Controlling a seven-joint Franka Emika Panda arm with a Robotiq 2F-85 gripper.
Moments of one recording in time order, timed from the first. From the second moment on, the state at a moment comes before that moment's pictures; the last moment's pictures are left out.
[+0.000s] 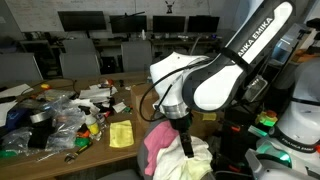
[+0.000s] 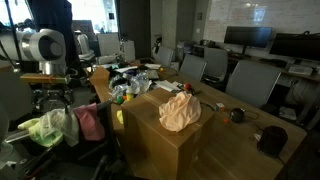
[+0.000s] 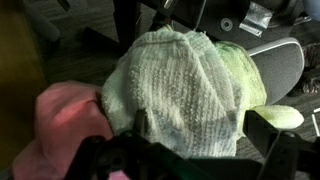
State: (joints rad) arm 0.23 0.12 0.26 -2.47 0.11 2.25 -0.11
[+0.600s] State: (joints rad) arm 0.24 0.12 0.26 -2.47 0.11 2.30 -0.11
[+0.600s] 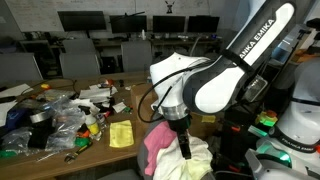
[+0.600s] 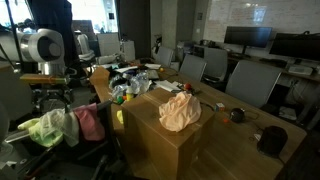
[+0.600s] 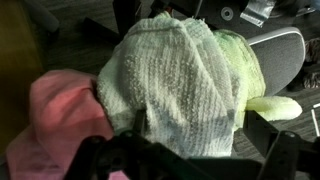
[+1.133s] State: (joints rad) arm 0.23 0.13 0.25 -2.47 0.10 2.31 -0.11
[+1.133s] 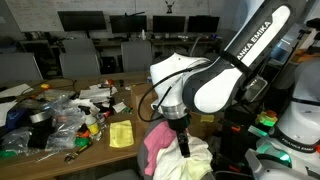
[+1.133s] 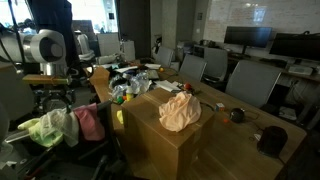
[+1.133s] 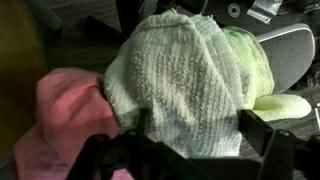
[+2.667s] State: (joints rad) arm 0.23 -0.09 0.24 -2.55 0.10 2.39 -0.11
